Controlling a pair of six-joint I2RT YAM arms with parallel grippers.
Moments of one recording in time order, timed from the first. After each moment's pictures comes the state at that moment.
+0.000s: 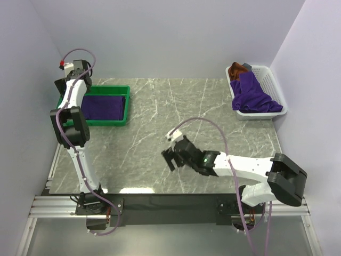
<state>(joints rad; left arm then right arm) 0.16 2.21 2.00 -0.68 -0.74 -0.34 1.07 1.34 0.70 -0.05 0.27 0.24</state>
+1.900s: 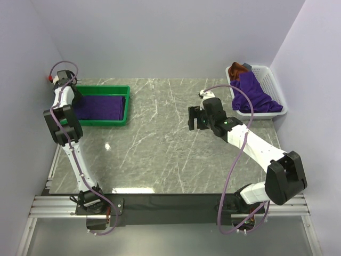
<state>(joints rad) 0.34 2.40 2.07 -0.56 -0.27 -0.49 0.49 1.38 1.00 -0.29 0.08 0.26</state>
